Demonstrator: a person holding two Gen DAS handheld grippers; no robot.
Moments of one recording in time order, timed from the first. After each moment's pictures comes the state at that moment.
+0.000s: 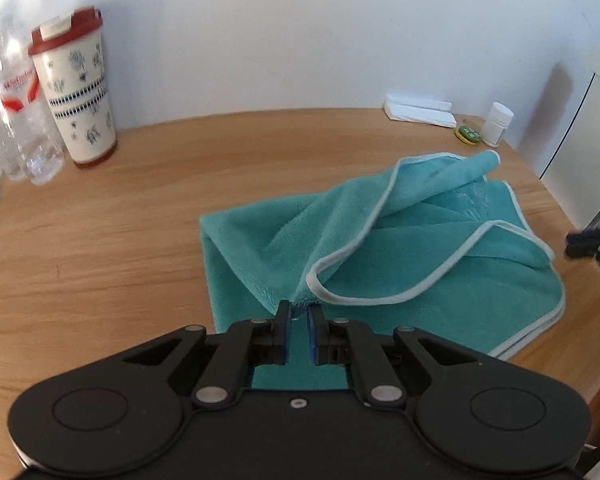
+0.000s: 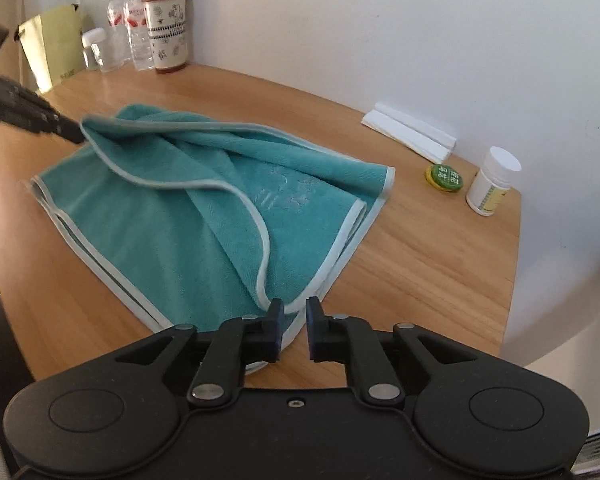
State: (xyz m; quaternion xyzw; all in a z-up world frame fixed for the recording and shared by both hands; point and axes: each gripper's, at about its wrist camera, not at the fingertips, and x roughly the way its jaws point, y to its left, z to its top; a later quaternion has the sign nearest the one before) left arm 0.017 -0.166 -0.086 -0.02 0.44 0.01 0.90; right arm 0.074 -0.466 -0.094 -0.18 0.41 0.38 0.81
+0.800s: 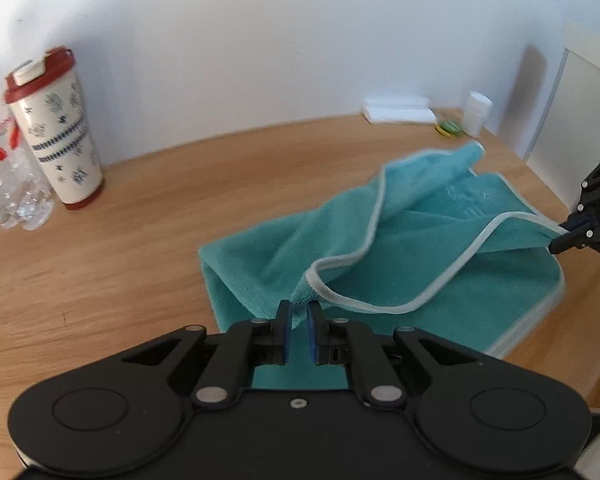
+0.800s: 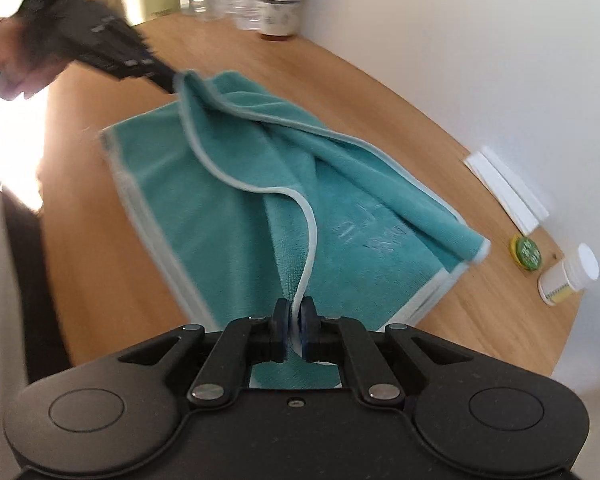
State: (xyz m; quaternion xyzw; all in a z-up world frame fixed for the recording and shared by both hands) left arm 0.017 -0.163 -0.075 0.03 0.44 -0.03 0.90; right arm 0.038 -0.412 -0.097 -0.31 0.41 0.51 0.69
